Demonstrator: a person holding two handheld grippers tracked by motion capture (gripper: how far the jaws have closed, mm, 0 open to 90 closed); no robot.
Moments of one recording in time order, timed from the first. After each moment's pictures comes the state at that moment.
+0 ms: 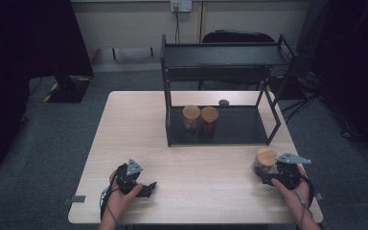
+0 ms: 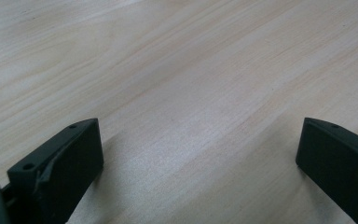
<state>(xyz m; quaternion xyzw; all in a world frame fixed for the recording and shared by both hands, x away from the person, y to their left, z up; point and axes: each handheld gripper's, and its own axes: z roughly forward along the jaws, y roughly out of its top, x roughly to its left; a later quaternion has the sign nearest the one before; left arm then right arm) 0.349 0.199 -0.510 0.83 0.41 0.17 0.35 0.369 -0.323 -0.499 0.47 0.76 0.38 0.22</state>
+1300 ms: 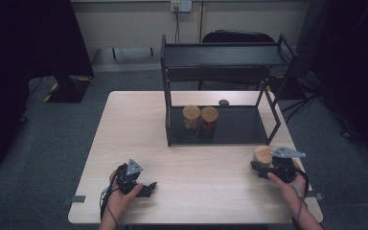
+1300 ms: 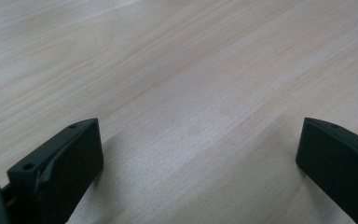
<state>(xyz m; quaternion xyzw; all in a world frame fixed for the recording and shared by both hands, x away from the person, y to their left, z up) 0.349 0.199 -0.510 0.83 0.41 0.17 0.35 0.382 -0.307 -0.483 0.43 0.78 0.39 0.22</state>
